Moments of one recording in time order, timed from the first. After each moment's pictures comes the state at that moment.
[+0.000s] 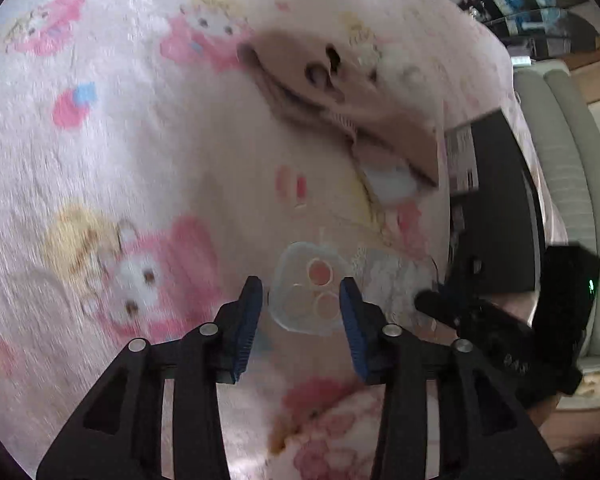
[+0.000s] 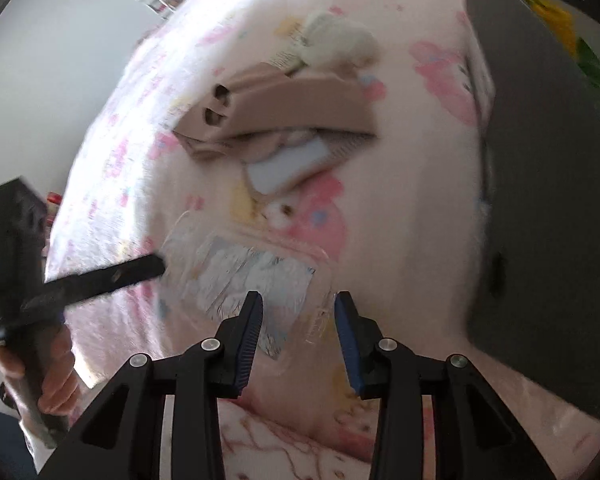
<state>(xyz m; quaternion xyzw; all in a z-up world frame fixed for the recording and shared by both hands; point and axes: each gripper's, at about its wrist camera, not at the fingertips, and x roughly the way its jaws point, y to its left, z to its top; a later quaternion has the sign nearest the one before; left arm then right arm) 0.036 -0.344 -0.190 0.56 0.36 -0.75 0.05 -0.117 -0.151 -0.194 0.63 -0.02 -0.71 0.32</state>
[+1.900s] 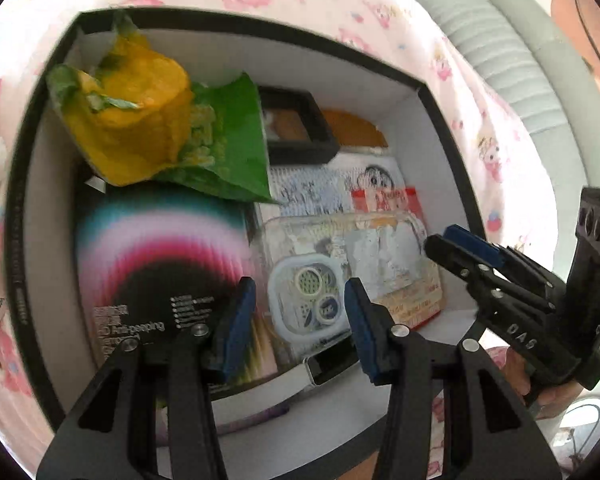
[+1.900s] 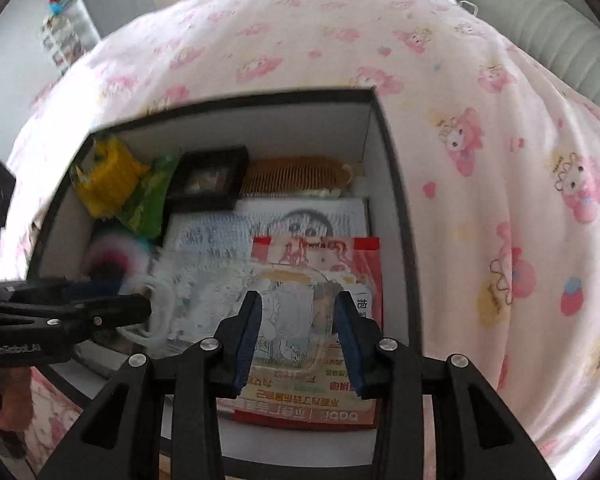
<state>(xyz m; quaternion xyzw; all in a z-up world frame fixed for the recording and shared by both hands) -0.184 -0.082 -0.133 0.58 0.24 -0.77 -0.12 -0.233 0.101 -0.127 0.54 0.03 -0.83 0.12</state>
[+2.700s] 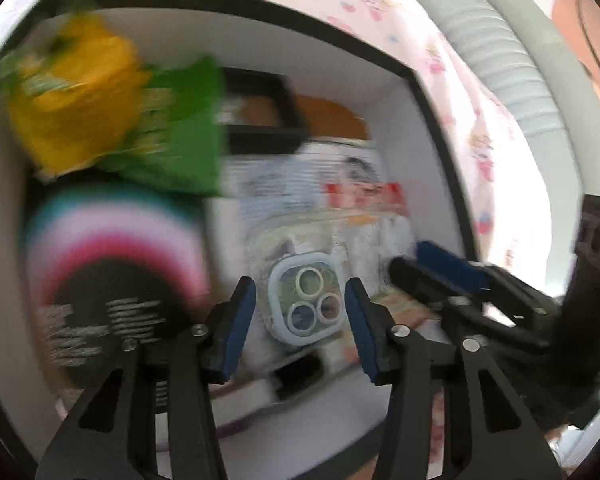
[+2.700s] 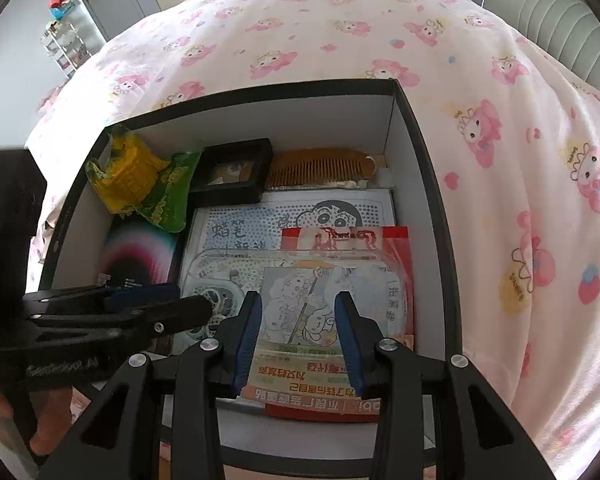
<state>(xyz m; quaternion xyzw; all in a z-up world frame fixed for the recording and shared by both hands) -0.188 -0.049 -0.129 0.60 0.25 -0.75 -0.15 -0.232 0.090 -0.134 0.56 0.03 -0.81 0.15</state>
